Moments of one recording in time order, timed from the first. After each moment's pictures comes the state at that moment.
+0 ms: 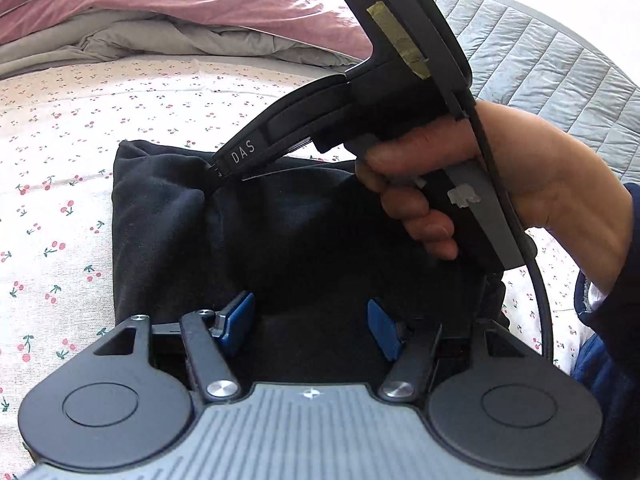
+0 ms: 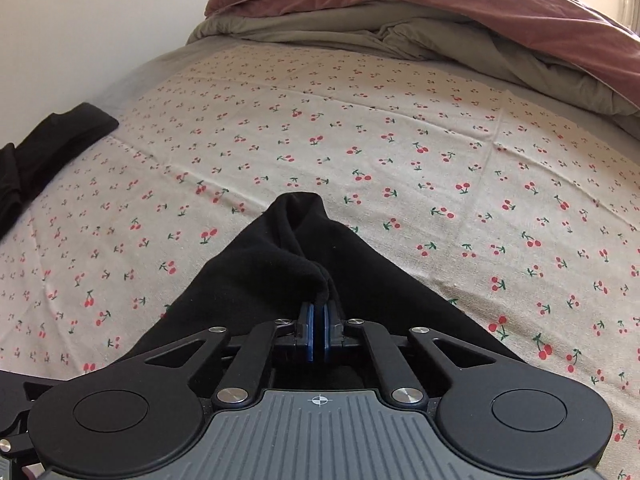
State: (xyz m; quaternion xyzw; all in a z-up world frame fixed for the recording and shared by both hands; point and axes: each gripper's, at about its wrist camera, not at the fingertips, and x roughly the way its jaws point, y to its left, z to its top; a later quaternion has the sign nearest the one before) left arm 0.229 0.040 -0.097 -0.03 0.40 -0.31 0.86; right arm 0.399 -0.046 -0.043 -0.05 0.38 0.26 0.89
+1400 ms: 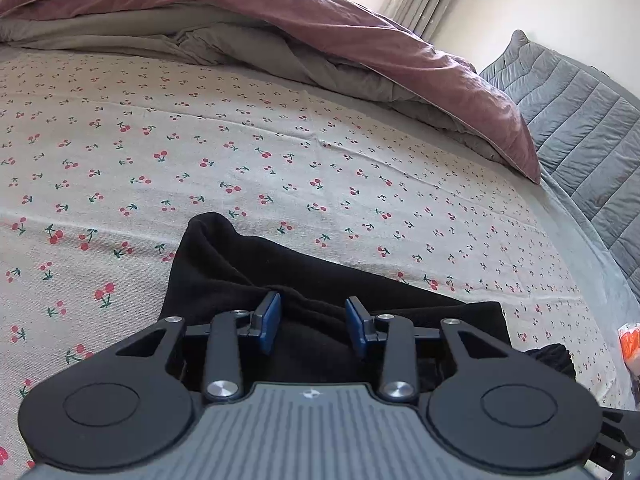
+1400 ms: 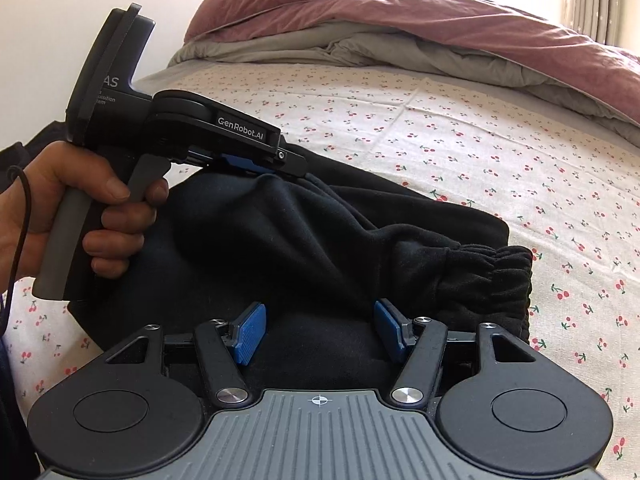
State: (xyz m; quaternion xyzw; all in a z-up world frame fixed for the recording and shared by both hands) left arm 0.334 0.040 -0.092 -0.12 0.40 -0.16 0.90; right arm 0.254 -0.130 -0.063 -0.02 0.34 0.20 0.92
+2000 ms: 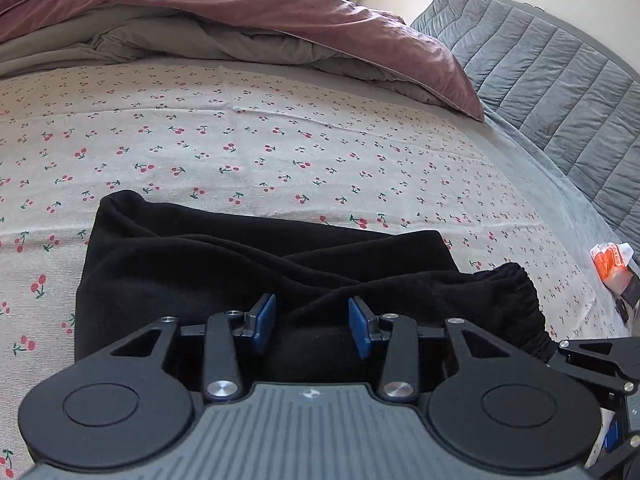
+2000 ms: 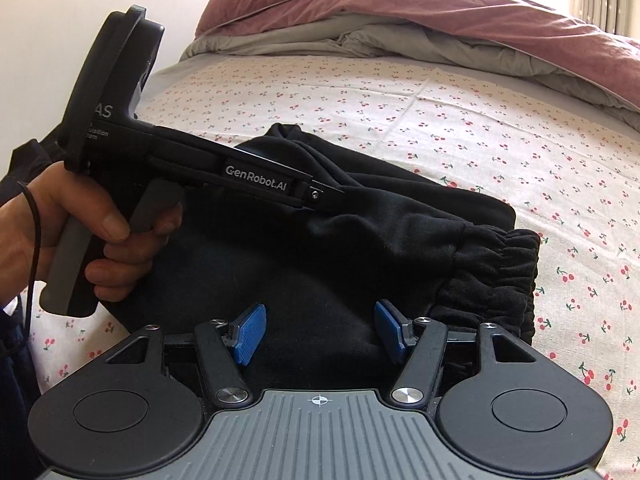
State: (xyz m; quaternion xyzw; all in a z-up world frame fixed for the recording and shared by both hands) left arm 0.319 0.004 -0.101 -0.05 0.41 -0.25 0.88; right arm 0.244 -0.132 -0.058 -0.01 0.36 0.22 0.91
